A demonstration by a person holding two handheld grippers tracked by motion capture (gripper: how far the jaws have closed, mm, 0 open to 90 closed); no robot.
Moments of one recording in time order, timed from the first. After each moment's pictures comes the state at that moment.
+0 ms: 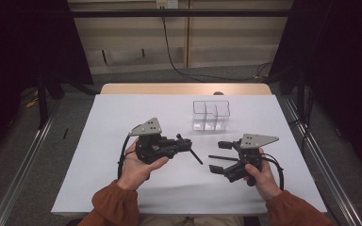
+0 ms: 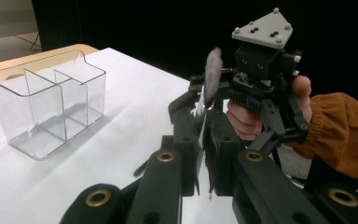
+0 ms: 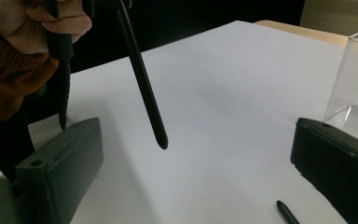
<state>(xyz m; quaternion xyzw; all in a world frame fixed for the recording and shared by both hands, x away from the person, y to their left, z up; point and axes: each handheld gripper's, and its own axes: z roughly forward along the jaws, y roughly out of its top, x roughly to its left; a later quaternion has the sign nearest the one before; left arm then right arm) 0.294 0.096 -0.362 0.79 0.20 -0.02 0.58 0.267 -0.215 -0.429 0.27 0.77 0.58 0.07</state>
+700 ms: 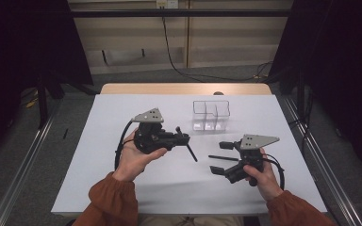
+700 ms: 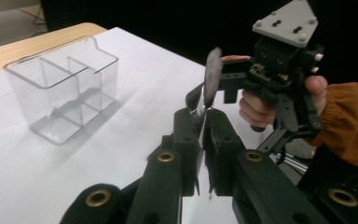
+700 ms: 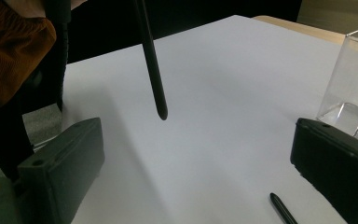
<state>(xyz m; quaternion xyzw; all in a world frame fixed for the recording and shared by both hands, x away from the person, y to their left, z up) 0.309 0.088 -0.341 0.82 0.20 -0.02 0.53 0.264 -0.215 -0.425 0.26 0.78 0.56 0.08</state>
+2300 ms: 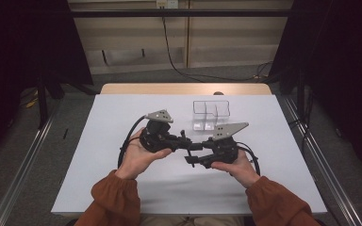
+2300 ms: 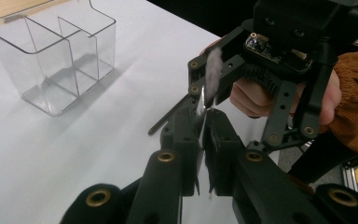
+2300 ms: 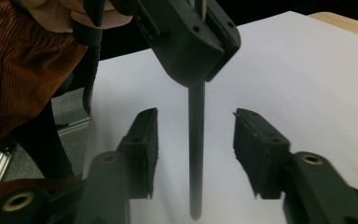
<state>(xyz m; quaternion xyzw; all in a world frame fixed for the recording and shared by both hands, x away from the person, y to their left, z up) 0.317 0.078 -0.350 0.85 0.22 -0.04 0.48 0.295 -0.153 -0.408 0.20 0.81 0.55 0.01</state>
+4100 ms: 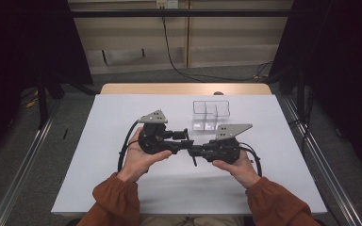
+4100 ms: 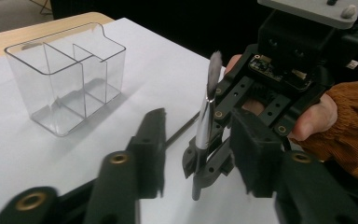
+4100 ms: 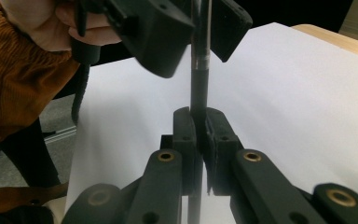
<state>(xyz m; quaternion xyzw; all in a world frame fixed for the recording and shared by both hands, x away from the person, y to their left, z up) 0.315 0.084 -0.359 0.81 0.24 -0.02 0.53 0.295 -0.159 -0.409 0.21 0.80 0.56 0.04</state>
